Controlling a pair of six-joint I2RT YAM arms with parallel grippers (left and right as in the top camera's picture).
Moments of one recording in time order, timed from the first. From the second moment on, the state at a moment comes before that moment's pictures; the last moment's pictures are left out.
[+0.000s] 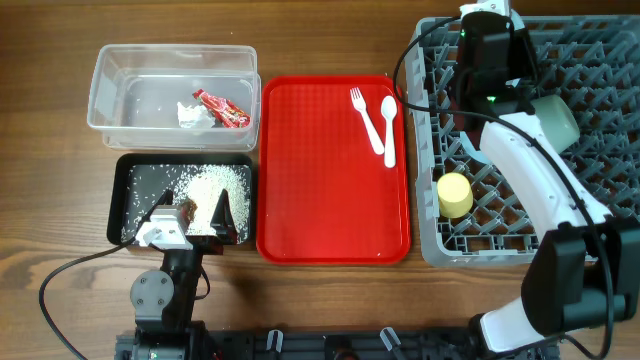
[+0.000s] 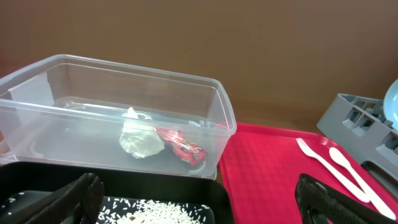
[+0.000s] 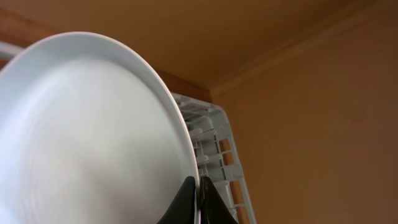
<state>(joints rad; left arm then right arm) -0.03 0.02 0.01 -0.06 0.05 -0.20 0.16 1.71 1.26 -0.04 0.87 -0.57</state>
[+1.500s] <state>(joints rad) -0.03 0.02 0.01 -0.06 0.05 -0.20 0.42 2.10 1.40 -0.44 0.08 -0.01</state>
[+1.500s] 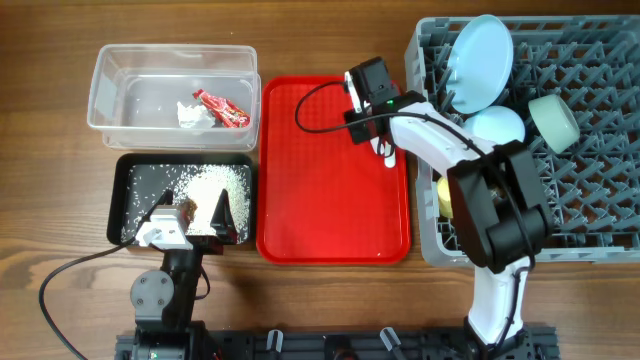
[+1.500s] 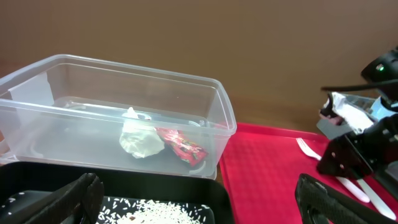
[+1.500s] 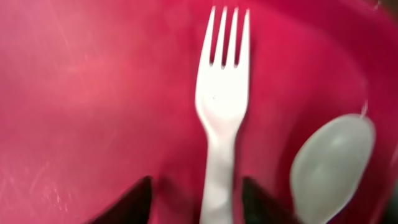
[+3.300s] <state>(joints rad) -0.03 0.02 0.01 -0.06 0.05 -0.20 0.46 1.90 1.41 -0.57 0.23 0.30</state>
